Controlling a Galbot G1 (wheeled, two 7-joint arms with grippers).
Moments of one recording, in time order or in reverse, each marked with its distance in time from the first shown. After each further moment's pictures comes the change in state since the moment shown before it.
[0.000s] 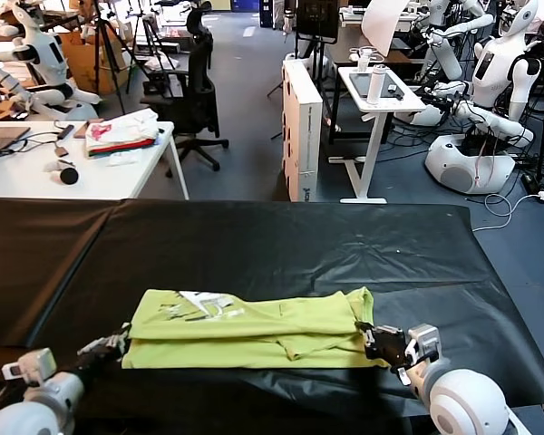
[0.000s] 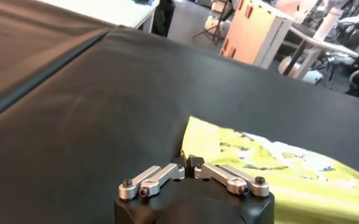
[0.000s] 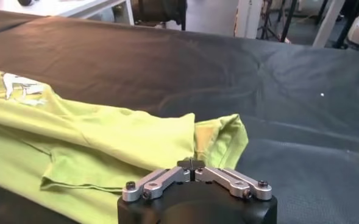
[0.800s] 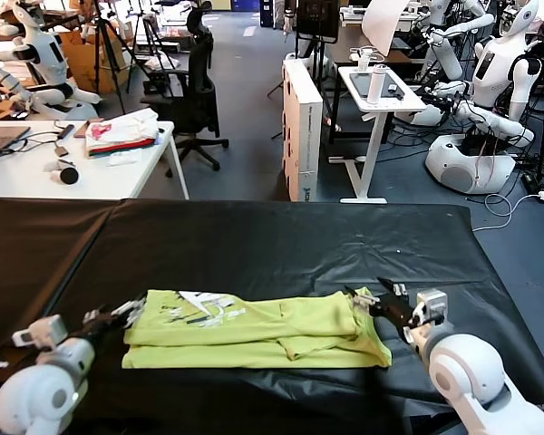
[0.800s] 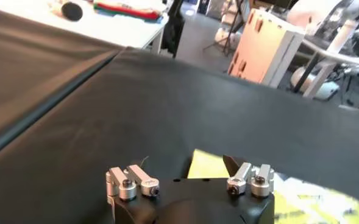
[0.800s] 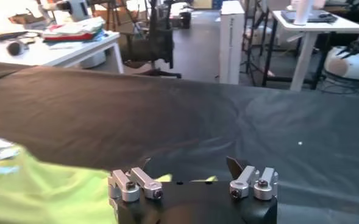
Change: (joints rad) left arm -0.289 -0.006 0.113 0.106 0.037 0.026 -0.050; right arm 0.216 0.112 -0.010 -0.182 0.031 0.019 0.052
